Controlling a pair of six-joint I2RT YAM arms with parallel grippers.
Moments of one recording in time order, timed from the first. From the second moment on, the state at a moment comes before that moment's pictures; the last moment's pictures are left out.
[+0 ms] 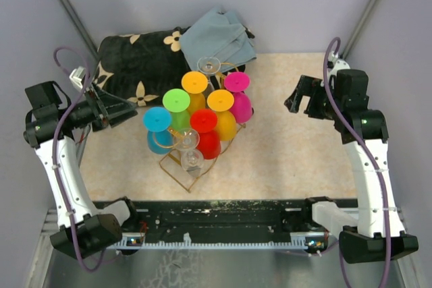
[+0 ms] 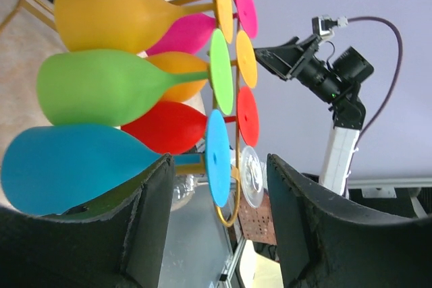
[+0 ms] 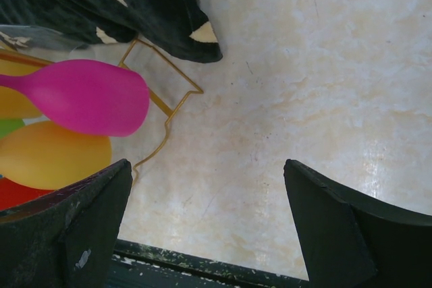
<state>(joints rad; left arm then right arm) 0.44 1.09 1.34 -0.99 1.33 -0.43 0.06 1.03 1.36 -0.94 -0.21 0.29</state>
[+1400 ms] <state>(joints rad) 0.32 1.03 1.27 -1.03 1.34 -0.43 0.06 1.00 1.35 -0.92 -0.20 0.30</state>
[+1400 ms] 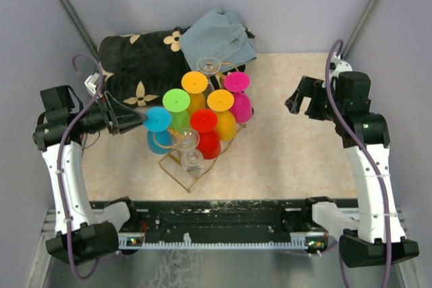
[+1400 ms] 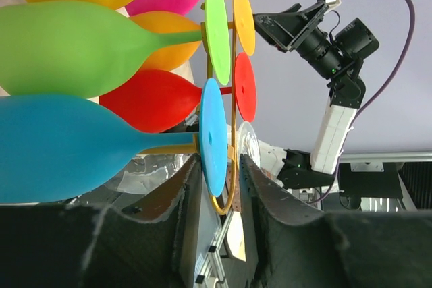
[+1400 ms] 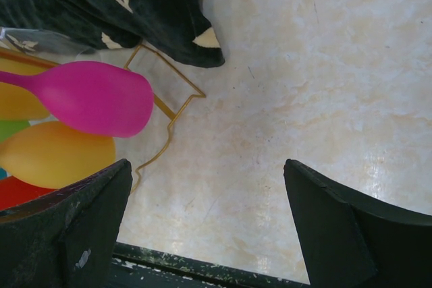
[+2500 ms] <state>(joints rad) 0.32 1.05 1.26 -0.99 1.33 -0.53 0.06 1.00 1.35 -0.91 -0.20 0.30</state>
